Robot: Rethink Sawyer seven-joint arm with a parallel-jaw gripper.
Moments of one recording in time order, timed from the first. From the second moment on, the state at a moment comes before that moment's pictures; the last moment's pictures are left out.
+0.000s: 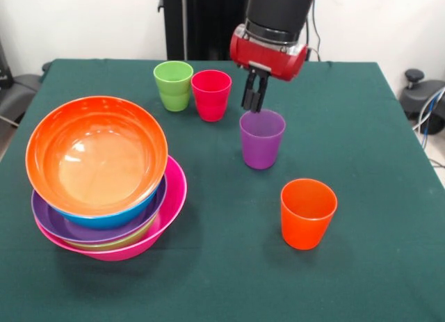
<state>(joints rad) -0.06 -0.64 -0.14 1.71 -0.08 0.34 2.20</state>
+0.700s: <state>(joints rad) -0.08 -0.68 -0.11 1.71 -0.06 0.39 2.20</state>
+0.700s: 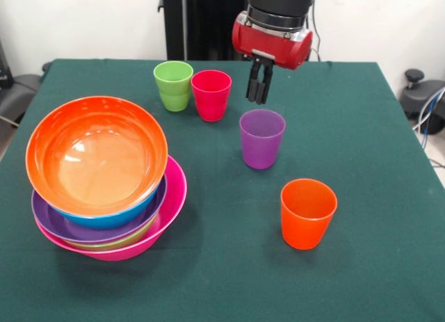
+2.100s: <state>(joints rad) -0.17 -0.54 -0.09 1.73 -0.12 0.18 2.20</state>
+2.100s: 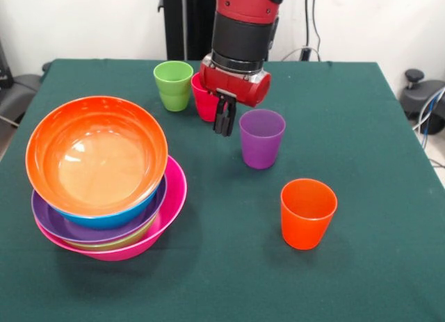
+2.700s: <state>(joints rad) -0.18 -0.51 -0.09 1.73 -0.12 0.18 2.20</state>
